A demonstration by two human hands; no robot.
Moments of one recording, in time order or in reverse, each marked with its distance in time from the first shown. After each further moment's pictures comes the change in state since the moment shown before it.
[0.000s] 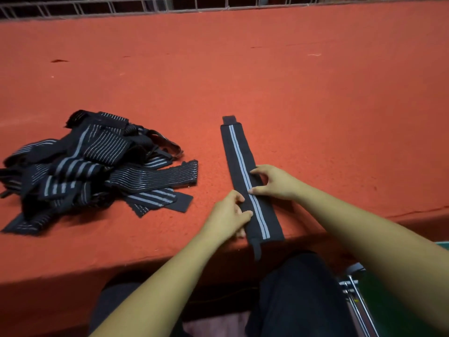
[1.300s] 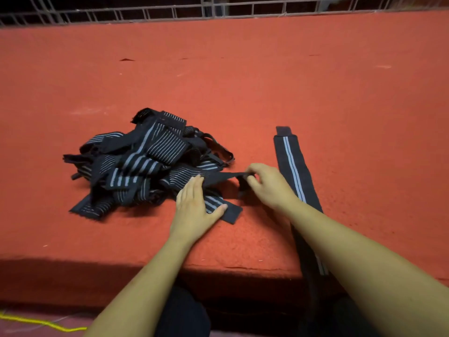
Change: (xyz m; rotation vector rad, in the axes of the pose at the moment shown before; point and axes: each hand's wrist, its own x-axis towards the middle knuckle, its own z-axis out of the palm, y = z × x) left_hand -0.006 -0.116 -0.139 0.600 0.611 0.055; right_hand 0.071 -0.125 0.061 0.043 0.275 -0.368
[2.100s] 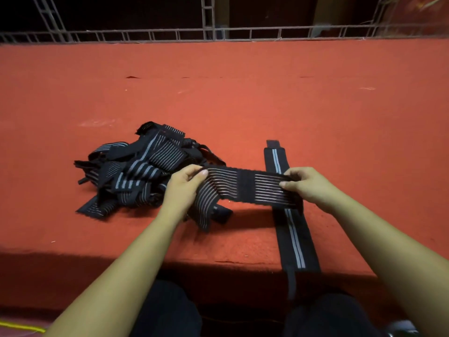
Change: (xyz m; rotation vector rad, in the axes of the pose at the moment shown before) left_hand 0.019 0.058 -0.090 -0.782 0.034 -0.150; right_hand -0.047 0.028 -0.112 0.417 -0.147 0.393
